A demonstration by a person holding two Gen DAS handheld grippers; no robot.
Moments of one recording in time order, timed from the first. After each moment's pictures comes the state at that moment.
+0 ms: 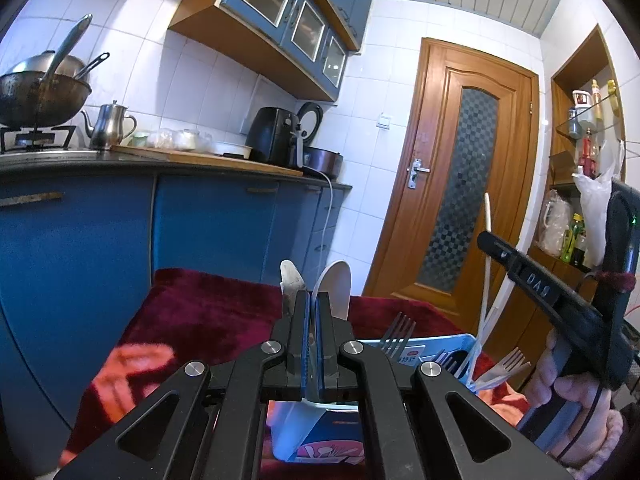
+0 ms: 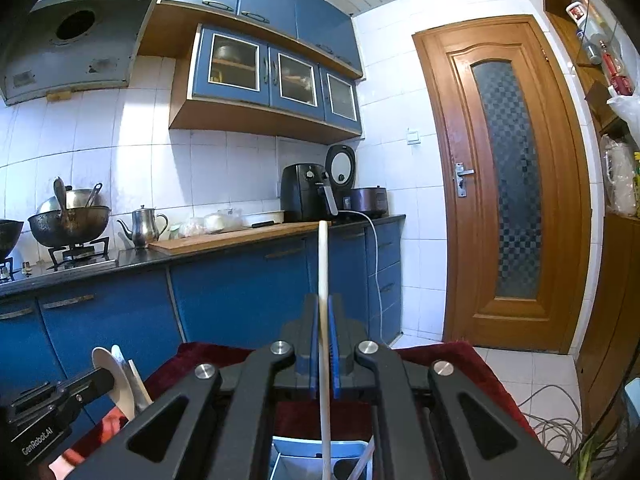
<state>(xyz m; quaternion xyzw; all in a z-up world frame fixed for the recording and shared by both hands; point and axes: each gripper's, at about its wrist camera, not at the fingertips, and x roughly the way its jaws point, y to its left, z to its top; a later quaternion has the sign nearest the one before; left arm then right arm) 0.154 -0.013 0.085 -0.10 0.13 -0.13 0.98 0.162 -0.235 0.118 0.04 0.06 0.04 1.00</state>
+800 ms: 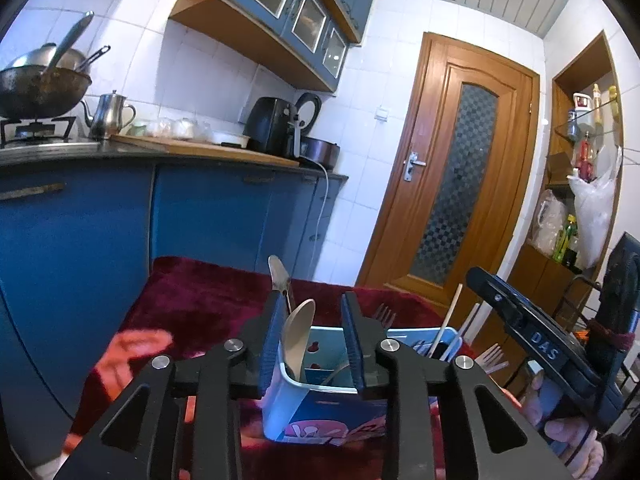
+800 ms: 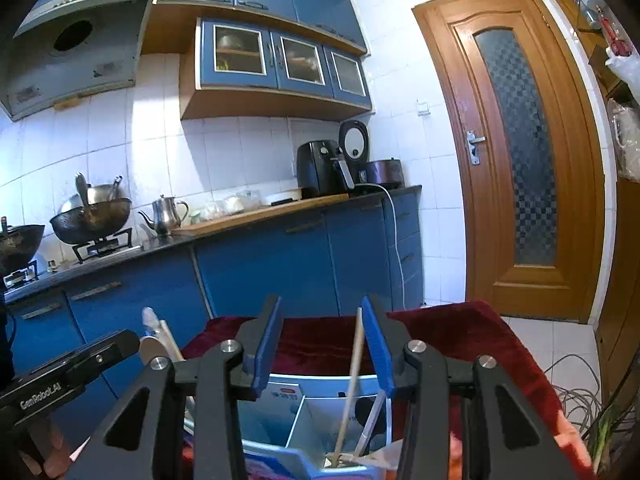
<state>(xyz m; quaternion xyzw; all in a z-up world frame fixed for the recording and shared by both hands) 0.133 -0.017 0.099 -0.11 0.16 -0.14 0.97 0.134 -0.240 0.105 0.07 0.10 0.08 0.99</state>
